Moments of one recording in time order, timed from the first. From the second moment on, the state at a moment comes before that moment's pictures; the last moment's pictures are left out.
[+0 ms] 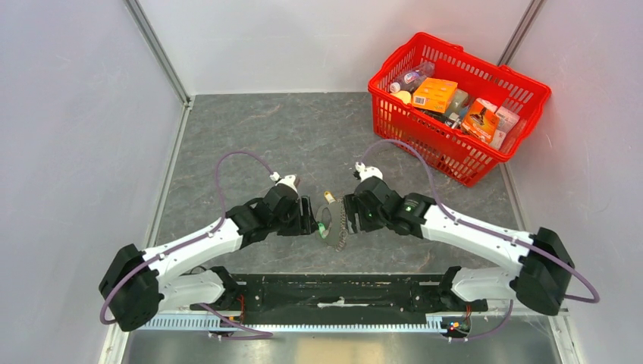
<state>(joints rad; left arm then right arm) -0.81 1.12 0.64 -0.38 -0.05 -0.77 0.93 1.21 0.84 -0.56 0.17 0.61</state>
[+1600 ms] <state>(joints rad) -0.81 0.99 0.55 -0.36 0.04 -0.77 0.67 1.83 1.16 -0.26 -0.07 0.35</state>
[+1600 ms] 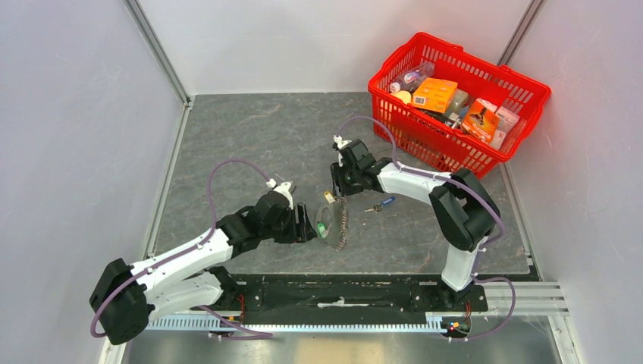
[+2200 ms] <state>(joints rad) -0.81 0.96 0.55 -0.36 0.04 -0.77 0.63 1.84 1.10 -0.16 -0.17 0.35</state>
